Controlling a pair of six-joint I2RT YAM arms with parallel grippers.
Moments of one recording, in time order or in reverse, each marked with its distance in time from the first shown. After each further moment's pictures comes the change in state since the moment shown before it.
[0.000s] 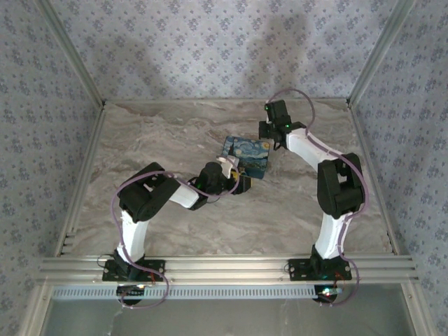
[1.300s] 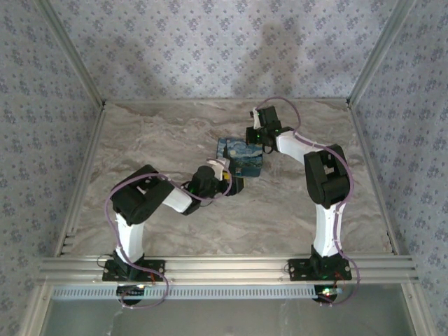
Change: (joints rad) left arm 0.013 -0.067 -0.105 0.035 -0.100 0.005; right arm 0.032 0.154 0.019 0.150 -0.280 0.021
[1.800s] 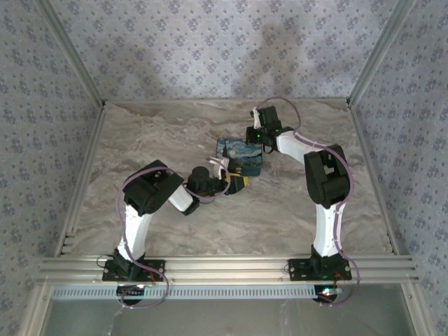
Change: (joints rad) left arm 0.055 0.143 -0.008 0.351 0.277 -0.196; right arm -0.003 0.000 -0.002 0.007 0.000 0.000
